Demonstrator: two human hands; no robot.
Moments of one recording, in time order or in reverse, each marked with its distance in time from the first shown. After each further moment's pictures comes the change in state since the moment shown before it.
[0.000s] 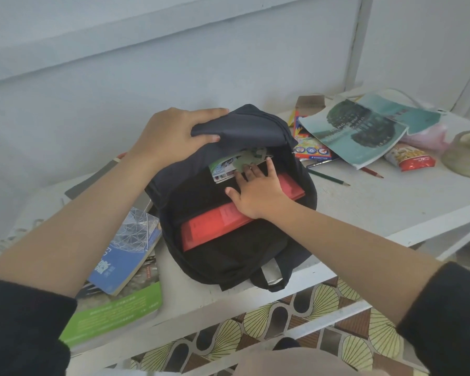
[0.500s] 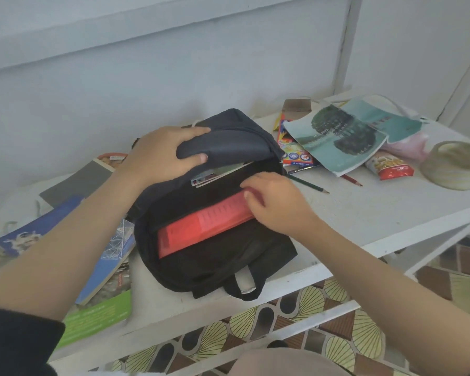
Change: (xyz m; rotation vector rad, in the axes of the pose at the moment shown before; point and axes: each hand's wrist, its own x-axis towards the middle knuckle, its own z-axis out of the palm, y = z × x) left_hand -0.001 0.013 0.026 0.000 -0.115 -0.073; right_hand -0.053 0.066 0.001 0.525 0.539 -0.211
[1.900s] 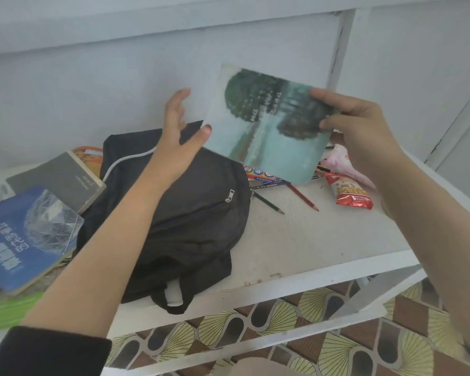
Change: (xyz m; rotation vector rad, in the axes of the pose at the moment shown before) left_hand 0.046 0.117 0.037 -0.864 0.393 -0.206; right_hand 0.039 0.124 -0.176 0.951 0.199 0.361
